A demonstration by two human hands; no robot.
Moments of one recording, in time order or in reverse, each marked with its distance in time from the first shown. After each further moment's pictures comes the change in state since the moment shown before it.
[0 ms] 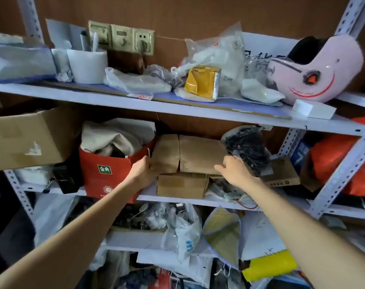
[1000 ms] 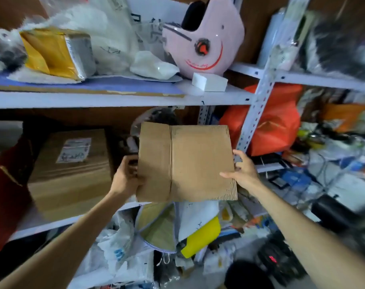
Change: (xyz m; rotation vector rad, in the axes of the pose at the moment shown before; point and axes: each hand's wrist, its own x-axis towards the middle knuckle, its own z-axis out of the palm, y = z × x) left_hand 0.038 0.114 0.207 -0.667 -0.232 0.057; right_hand -0.049 0.272 -0.060 0.625 0.316 0.416
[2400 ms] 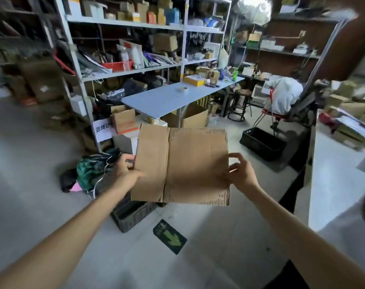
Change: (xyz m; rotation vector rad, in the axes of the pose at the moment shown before) left_hand -0.792 0.147 0.592 -0.002 -1.933 0.339; right_hand -0.898 0.224 -0.324 -0.071 1.839 1.044
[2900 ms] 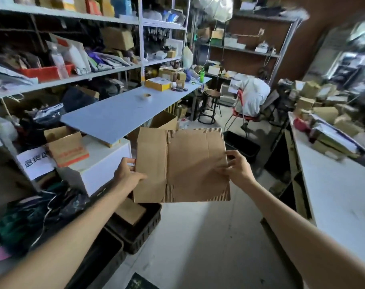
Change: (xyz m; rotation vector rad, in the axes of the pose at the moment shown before) left_hand 0.309 0.083 0.226 0.076 -0.253 0.000; right_hand 0.344 0.024 -0.042 -0.105 0.200 0.079
